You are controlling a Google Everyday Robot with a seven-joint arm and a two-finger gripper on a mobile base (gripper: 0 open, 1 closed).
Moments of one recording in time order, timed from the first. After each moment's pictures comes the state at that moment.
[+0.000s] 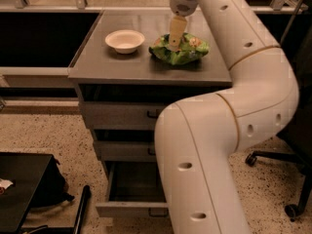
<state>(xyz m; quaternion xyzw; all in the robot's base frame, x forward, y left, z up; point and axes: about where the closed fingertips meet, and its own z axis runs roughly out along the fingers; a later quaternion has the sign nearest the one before) 0.821 -0.098 0.943 -0.62 0.73 -0.14 0.24</state>
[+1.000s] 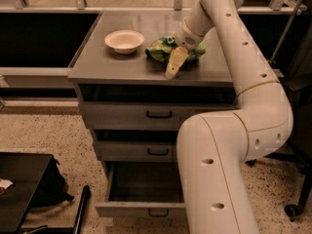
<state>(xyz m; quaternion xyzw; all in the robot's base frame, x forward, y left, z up) 0.790 -0.073 0.836 -0.65 0.71 0.10 0.26</state>
